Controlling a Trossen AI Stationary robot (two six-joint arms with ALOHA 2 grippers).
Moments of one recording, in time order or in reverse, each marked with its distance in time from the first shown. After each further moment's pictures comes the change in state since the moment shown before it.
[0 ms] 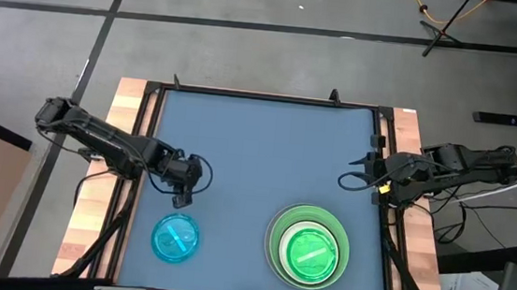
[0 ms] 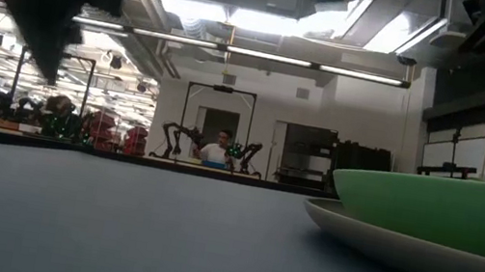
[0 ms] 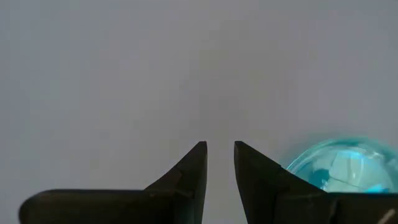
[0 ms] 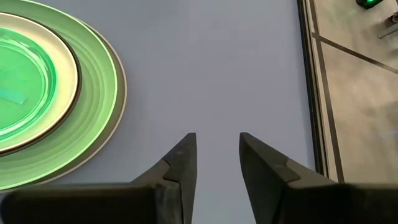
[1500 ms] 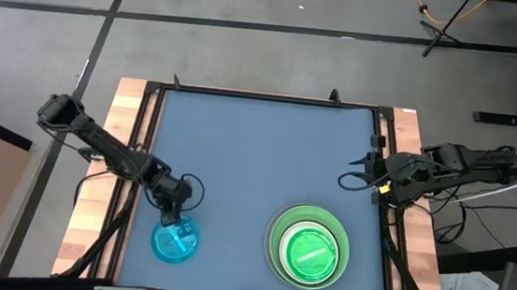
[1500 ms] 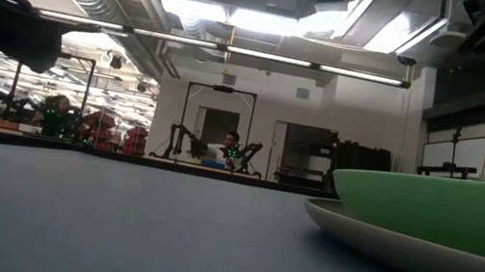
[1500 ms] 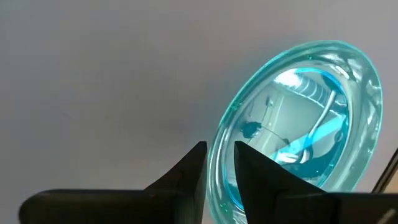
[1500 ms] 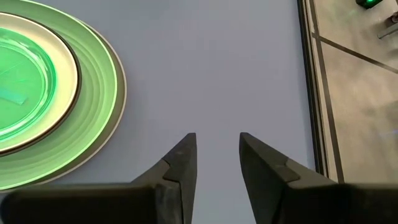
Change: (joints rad) left arm -0.156 -0.002 -0.312 0.352 0.323 -0.290; right arm 0.000 0.000 0.000 0.000 0.000 0.000
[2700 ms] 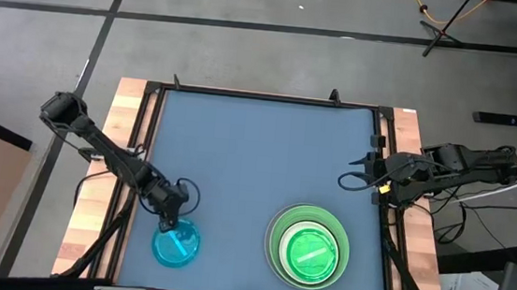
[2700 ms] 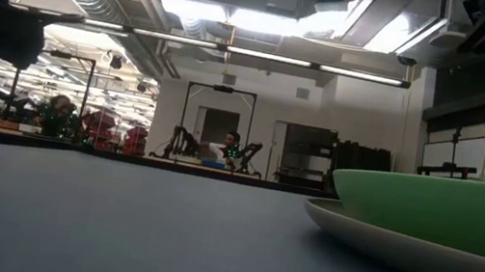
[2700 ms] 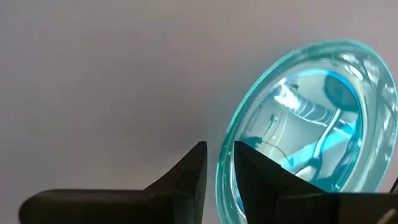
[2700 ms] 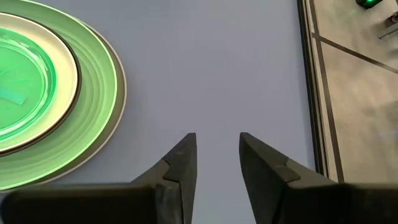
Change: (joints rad) left arm -0.144 0.000 -0.032 0.086 -0.127 -0.167; right arm 0.000 0.000 0.000 0.000 0.000 0.000
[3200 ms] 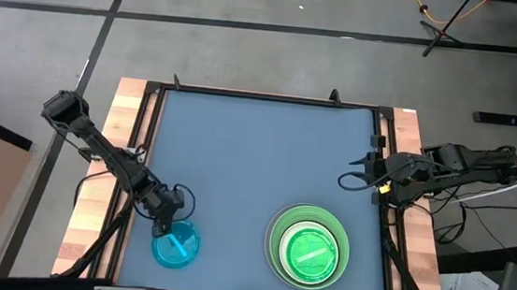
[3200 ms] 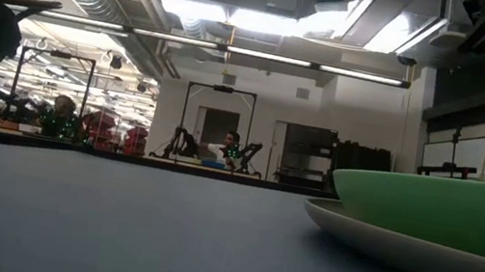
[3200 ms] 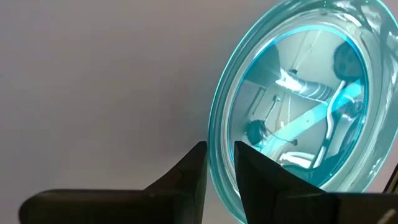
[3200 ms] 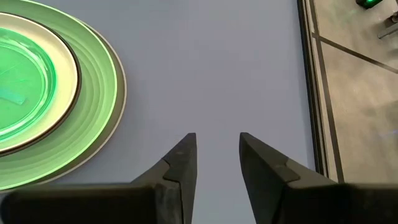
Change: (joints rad) left arm -0.097 0.003 0.000 -0.007 0.001 -0.004; right arm 0.000 0.000 0.000 0.000 0.000 0.000
